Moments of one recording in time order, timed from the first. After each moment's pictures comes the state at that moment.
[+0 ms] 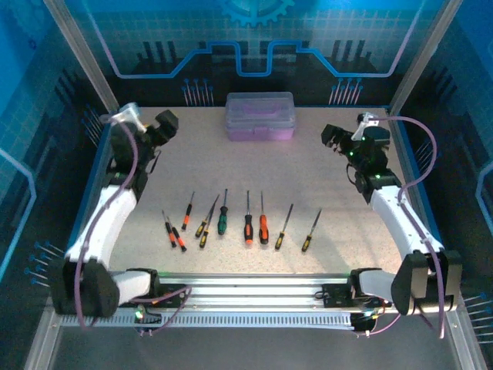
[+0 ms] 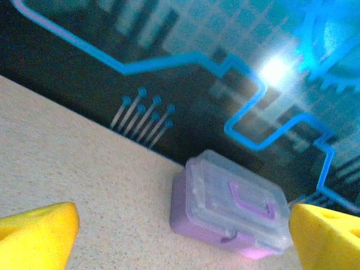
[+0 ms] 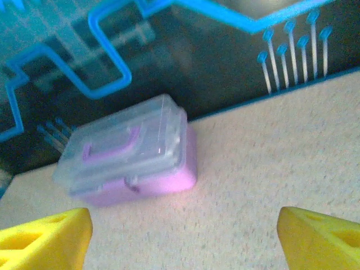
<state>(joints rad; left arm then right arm) 0.01 1.29 1.03 0.02 0.09 -0.62 0.05 1.24 0.92 -0.01 -0.12 0.44</state>
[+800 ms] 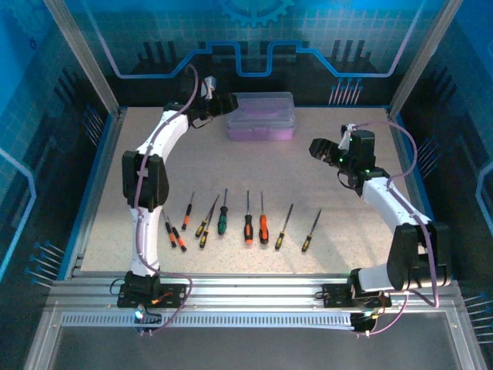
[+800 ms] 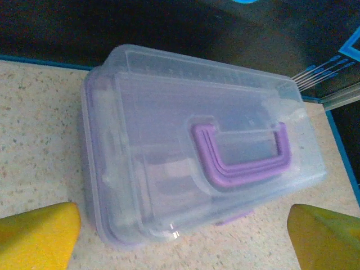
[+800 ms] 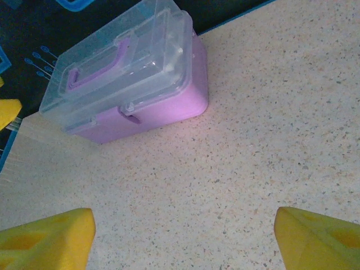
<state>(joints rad) -0.15 2.32 2.14 -0.46 0.40 -0.44 0.06 1.40 0.91 -0.06 -0.26 0.48</state>
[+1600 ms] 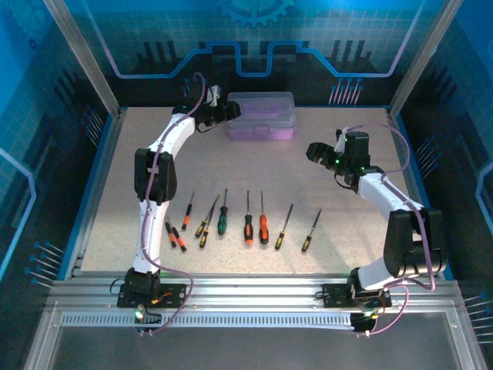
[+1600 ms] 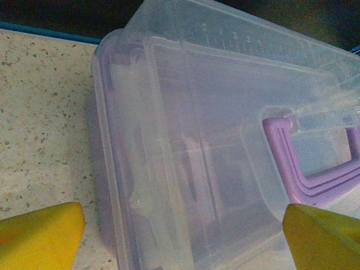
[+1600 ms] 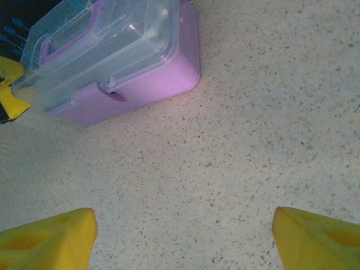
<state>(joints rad) -0.15 2.48 2.25 -0.47 0.41 -0.43 0.06 1.49 0.92 -0.06 -0.29 0.48</state>
